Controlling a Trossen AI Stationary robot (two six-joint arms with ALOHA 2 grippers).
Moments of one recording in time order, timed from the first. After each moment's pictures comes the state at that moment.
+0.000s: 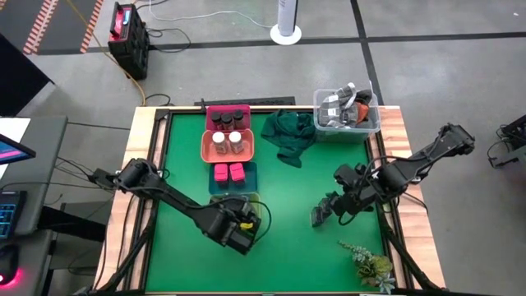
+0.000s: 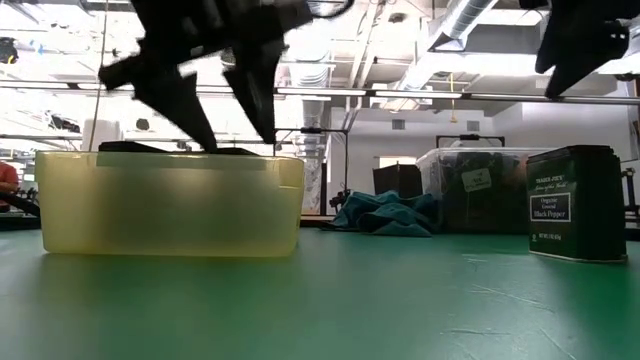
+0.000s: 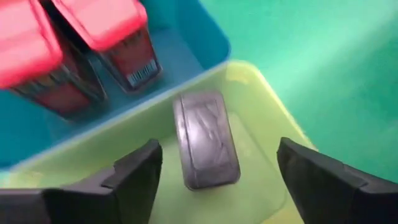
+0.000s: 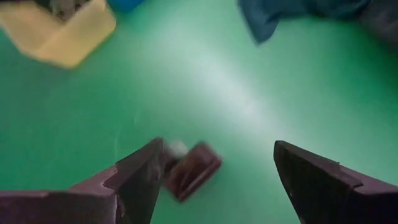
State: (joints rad) left arm -0.50 1.92 1.49 -1.02 -0.71 -1.59; right arm 0.51 1.14 1.03 -1.11 0.48 1.16
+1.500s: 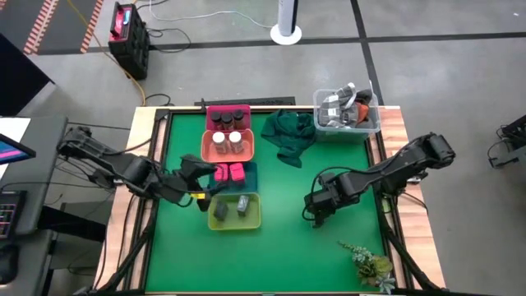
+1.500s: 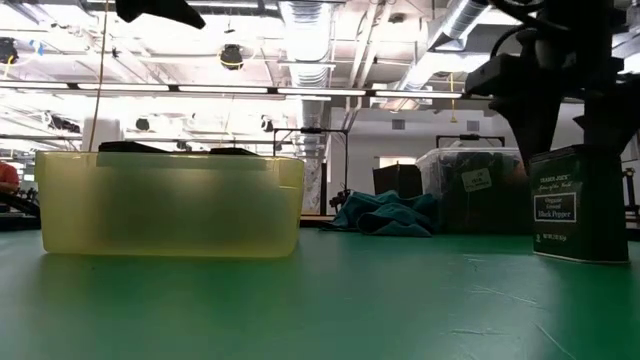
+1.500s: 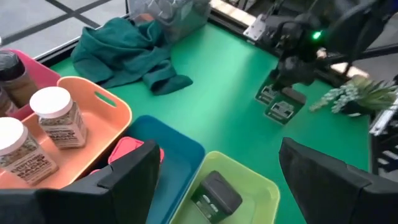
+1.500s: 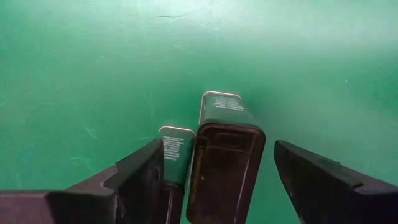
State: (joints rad) left arm -0.45 1.06 1.07 -0.64 -0.70 -0.76; right arm 0.33 1.49 1.01 -1.01 0.08 1.71
